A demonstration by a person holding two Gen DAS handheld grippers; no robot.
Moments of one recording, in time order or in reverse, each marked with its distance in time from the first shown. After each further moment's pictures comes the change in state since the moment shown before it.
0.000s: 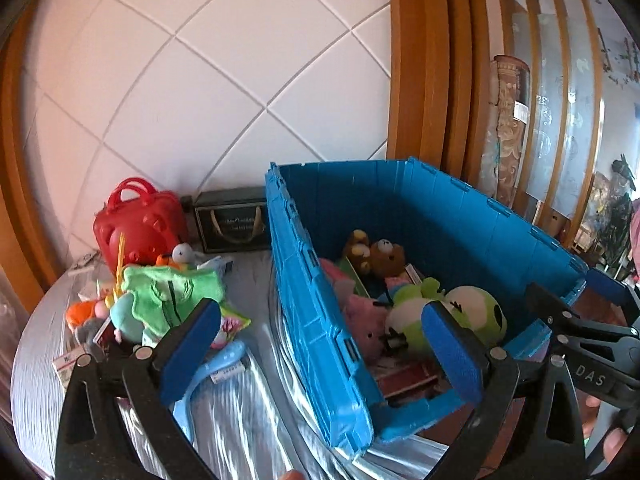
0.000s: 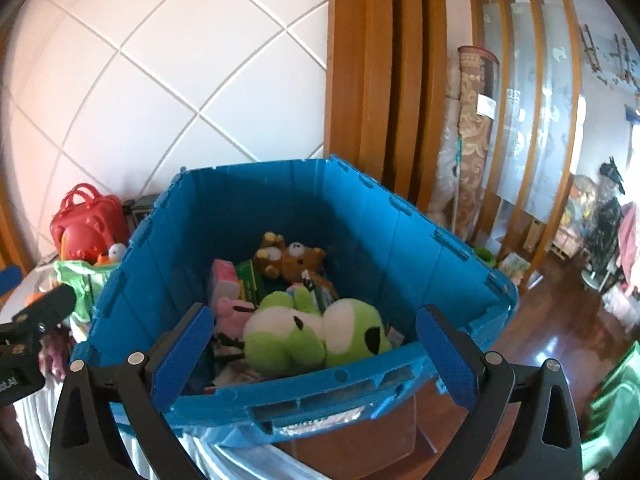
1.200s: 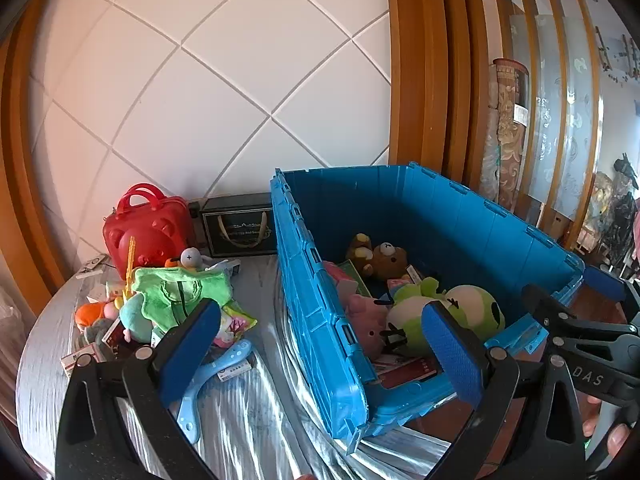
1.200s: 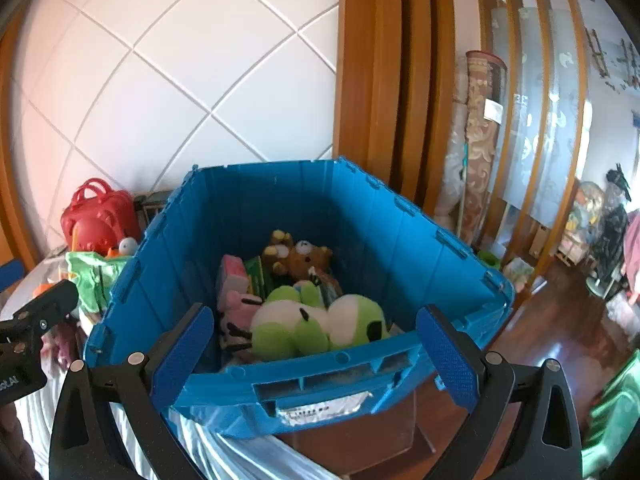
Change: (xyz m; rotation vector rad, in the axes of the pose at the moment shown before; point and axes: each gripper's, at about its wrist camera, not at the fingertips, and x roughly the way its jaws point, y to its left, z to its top) left arm -0.020 -0.006 -0.007 0.013 -0.032 0.024; right arm -0.016 0.000 -0.006 -0.027 -0.001 0.027
